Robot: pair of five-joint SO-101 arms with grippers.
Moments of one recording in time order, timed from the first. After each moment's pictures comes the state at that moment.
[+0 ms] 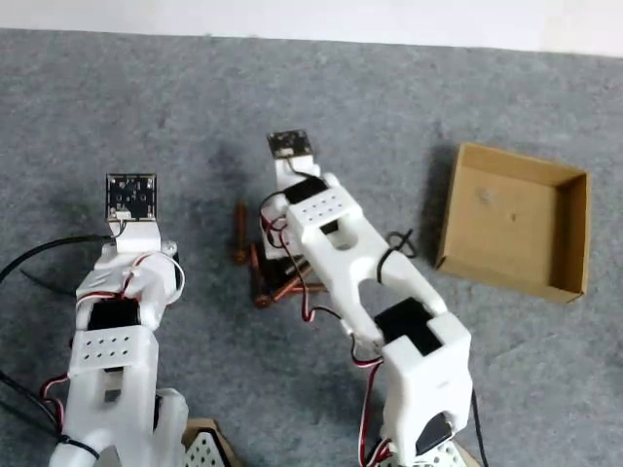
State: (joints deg) left arm -14.2 -51.4 73.0 31.0 -0.7; right arm -36.7 24.0 2.3 62.0 -14.0
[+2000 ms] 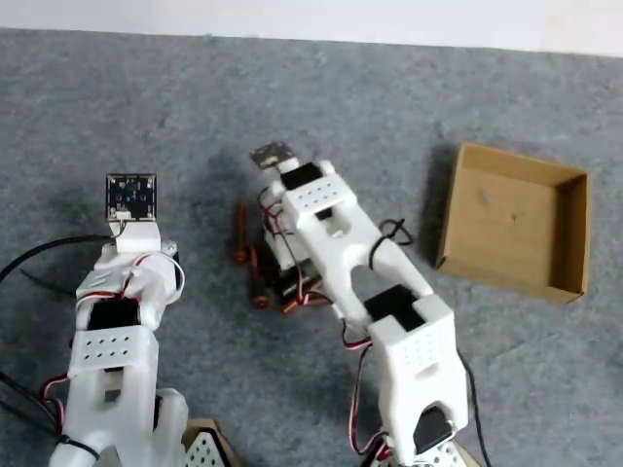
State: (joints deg) left arm -14.2 -51.4 73.0 31.0 -0.7; right arm -34.6 28.7 -9.2 76.4 3.5
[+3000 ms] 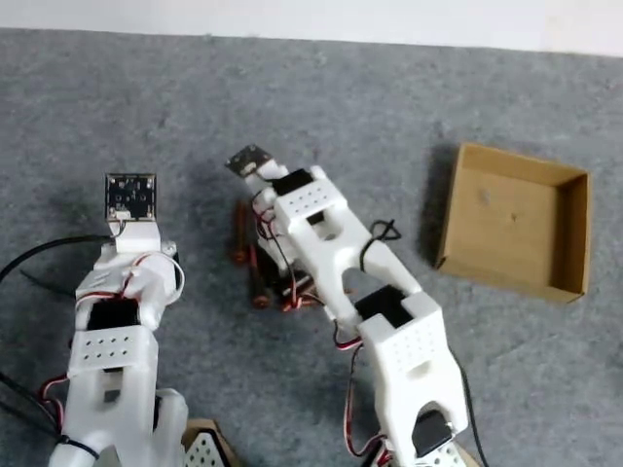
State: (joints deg) left arm -14.2 -51.4 73.0 31.0 -0.7; right arm -37.7 36.7 -11.3 68.4 14.7
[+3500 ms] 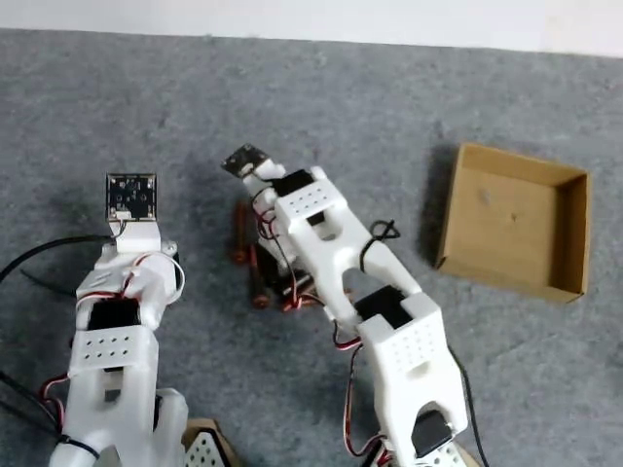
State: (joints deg) left arm -14.2 -51.4 73.0 31.0 -0.7; right arm -38.3 36.8 -11.3 65.6 18.2
